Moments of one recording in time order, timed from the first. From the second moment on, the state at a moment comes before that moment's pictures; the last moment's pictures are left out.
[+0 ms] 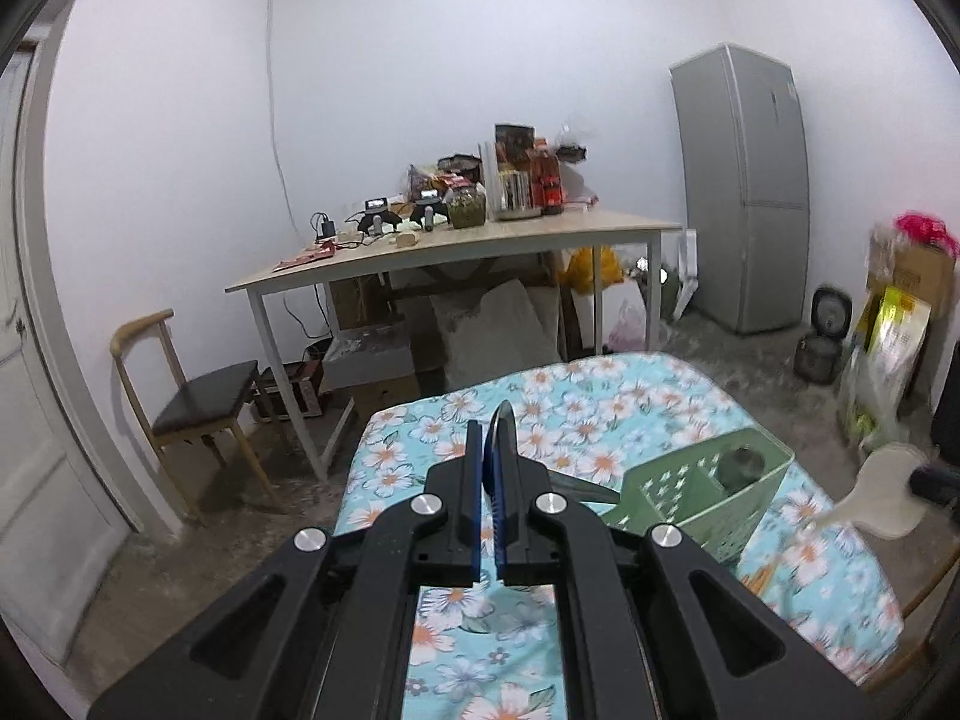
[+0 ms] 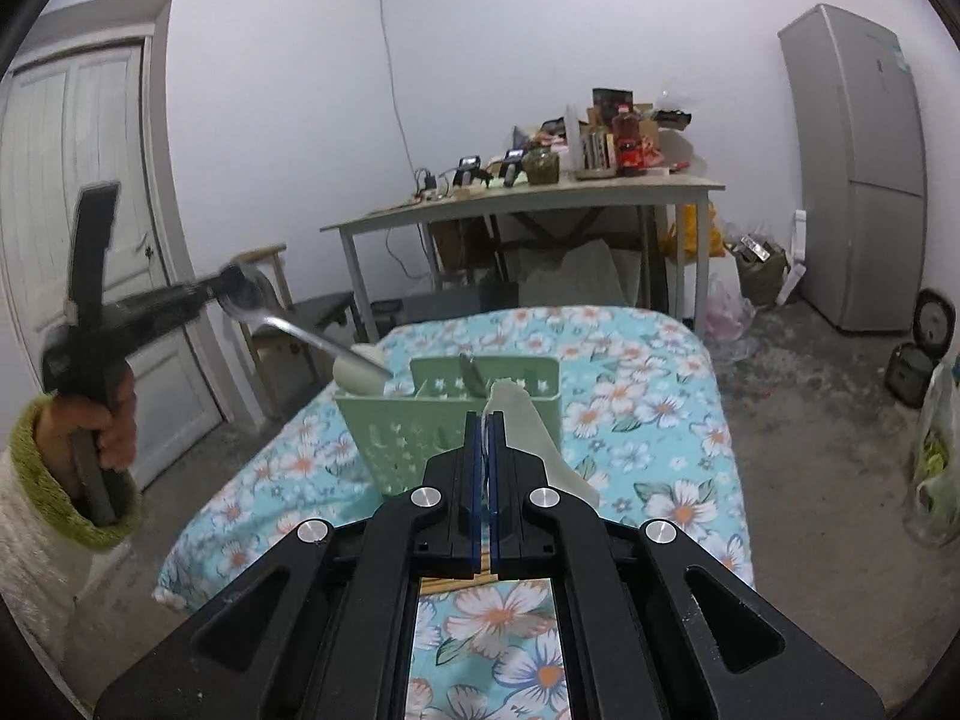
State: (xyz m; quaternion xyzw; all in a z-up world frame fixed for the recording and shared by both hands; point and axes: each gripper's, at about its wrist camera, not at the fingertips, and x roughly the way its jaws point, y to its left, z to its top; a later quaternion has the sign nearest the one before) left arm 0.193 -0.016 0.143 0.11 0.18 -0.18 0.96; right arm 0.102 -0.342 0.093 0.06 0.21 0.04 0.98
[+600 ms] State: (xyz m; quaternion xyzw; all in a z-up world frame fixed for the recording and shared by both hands) left arm 0.224 -0.040 0.115 0.05 0.26 -0.27 0.93; right arm 0.094 -0.360 0.114 0.09 0.18 0.05 0.98
